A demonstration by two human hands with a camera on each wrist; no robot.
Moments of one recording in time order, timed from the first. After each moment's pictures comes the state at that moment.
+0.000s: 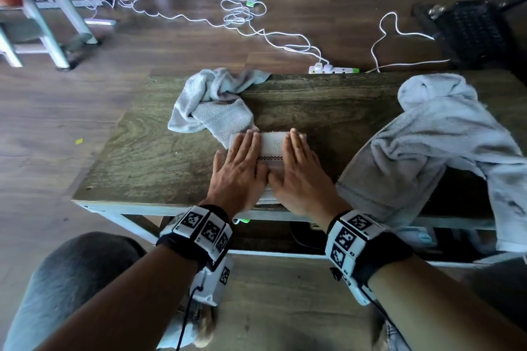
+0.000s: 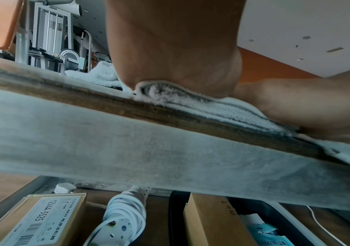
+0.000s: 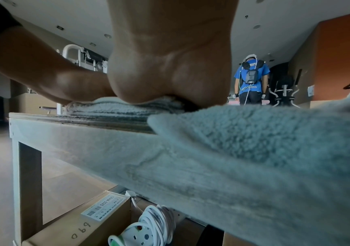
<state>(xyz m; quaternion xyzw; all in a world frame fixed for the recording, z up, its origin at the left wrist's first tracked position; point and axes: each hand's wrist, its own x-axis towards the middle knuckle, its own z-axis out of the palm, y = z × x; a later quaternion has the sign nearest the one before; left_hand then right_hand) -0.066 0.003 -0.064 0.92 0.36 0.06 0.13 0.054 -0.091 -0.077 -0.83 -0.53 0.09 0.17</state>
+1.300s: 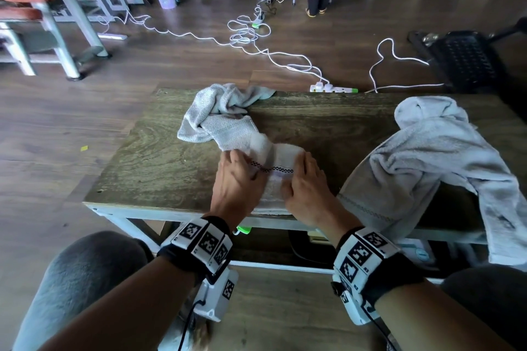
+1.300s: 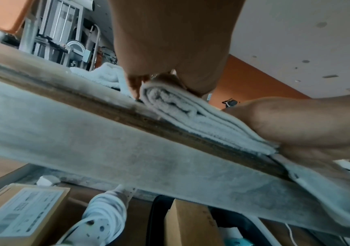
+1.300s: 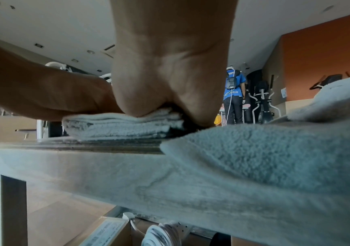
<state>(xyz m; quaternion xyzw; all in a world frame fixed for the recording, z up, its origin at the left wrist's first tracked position) -0.075 -0.006 -0.045 0.83 0.44 0.25 0.25 0.053 -0.101 -0.066 -0.82 -0.50 0.16 0.21</state>
